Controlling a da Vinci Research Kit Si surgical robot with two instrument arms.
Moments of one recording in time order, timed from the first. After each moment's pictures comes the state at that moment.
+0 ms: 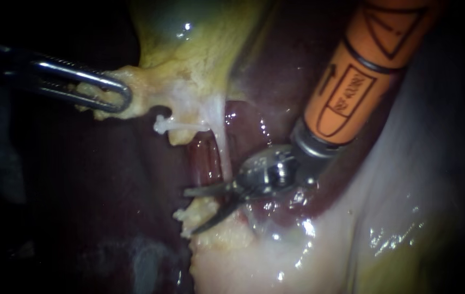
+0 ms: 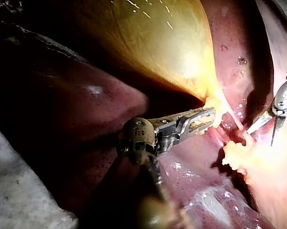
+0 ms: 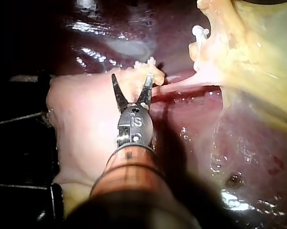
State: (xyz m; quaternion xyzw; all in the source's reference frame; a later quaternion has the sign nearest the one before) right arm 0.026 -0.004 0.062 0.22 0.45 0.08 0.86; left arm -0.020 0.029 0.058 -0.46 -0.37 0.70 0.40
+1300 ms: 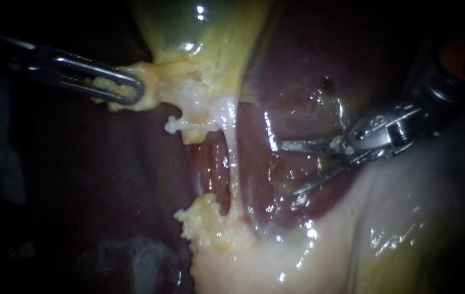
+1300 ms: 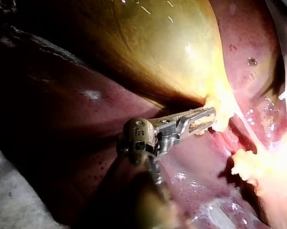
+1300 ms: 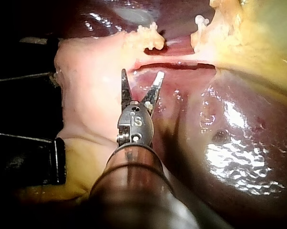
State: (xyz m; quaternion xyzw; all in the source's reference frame) right arm 0.019 0.000 0.059 0.17 0.45 0.09 0.87; left arm -0.025 0.029 0.066 -0.46 -0.36 0.71 0.39
